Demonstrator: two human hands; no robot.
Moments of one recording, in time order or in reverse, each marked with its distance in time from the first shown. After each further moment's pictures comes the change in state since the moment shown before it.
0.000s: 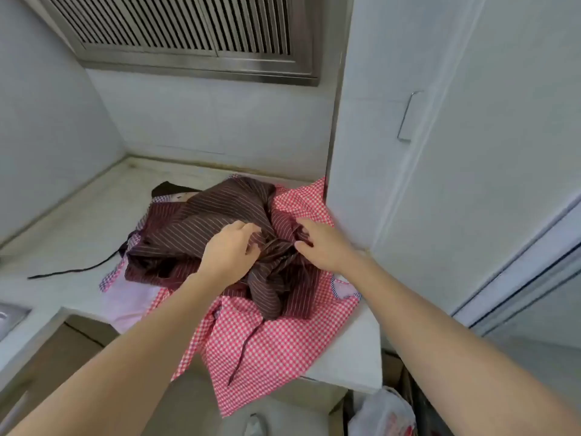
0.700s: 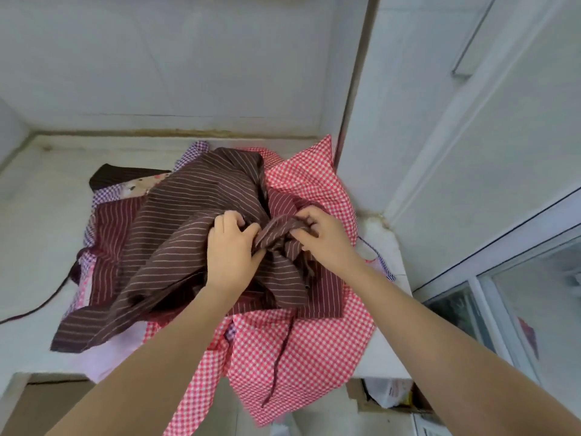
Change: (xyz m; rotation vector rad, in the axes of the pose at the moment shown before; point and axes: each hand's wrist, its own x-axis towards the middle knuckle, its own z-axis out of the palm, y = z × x) left_hand 0.068 -0.087 0.087 0.131 0.060 0.109; right_hand 0.071 0.007 0.081 0.599 0.330 0.226
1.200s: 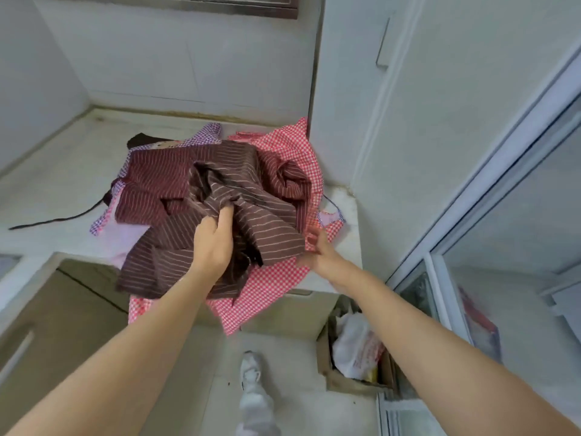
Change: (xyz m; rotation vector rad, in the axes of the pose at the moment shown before) left_hand -0.178 0.116 -0.104 -0.936 0.116 -0.726; right_hand -0.225 -0.002 -0.054 0.219 -0.335 0.277
